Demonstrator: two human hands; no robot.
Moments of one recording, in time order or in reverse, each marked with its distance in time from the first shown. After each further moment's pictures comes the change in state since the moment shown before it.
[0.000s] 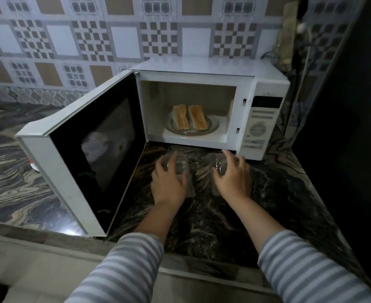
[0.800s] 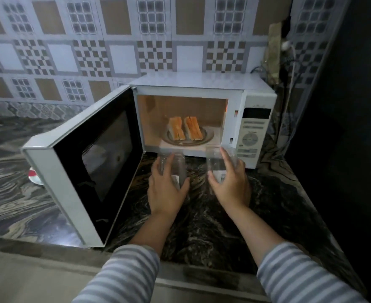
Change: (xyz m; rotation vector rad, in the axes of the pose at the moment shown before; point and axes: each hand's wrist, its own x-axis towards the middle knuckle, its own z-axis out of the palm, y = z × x) left_hand -0.010 0.012 -0.023 -0.056 0.179 0.142; right_hand -0.010 -0.007 -0.018 0.090 0.175 -0.123
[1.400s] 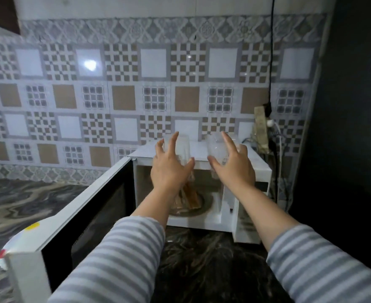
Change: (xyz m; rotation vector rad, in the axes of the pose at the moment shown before) left_hand 0.193 0.105 -0.060 -0.133 0.123 0.159; right_hand 0.193 -0.084 -0.064 -0.001 0.077 -0.045
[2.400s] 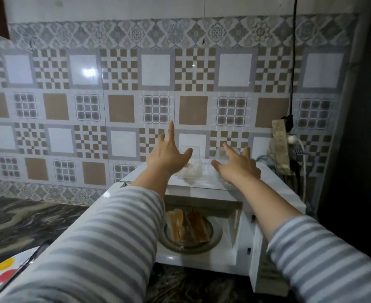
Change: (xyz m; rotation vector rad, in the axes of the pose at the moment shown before) left_hand 0.130 -0.007 0.010 0.242 -0.220 -0.014; right_hand 0.097 -0.019 0.036 -0.213 -0.286 0.162
